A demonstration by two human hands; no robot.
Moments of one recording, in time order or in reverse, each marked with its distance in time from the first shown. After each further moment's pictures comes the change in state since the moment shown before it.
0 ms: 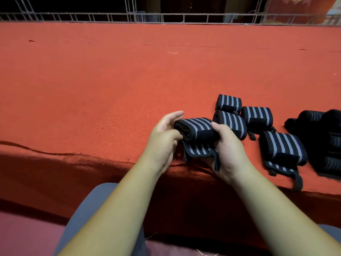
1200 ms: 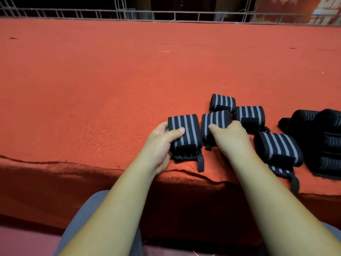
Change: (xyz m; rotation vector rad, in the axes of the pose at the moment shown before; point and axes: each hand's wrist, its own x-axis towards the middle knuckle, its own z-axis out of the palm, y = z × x) left_hand 0.031 -0.025 -0.008 -0.033 -0.076 -0.193; right_hand 0.063 -0.018 -0.040 -1.011 0.548 -0.007
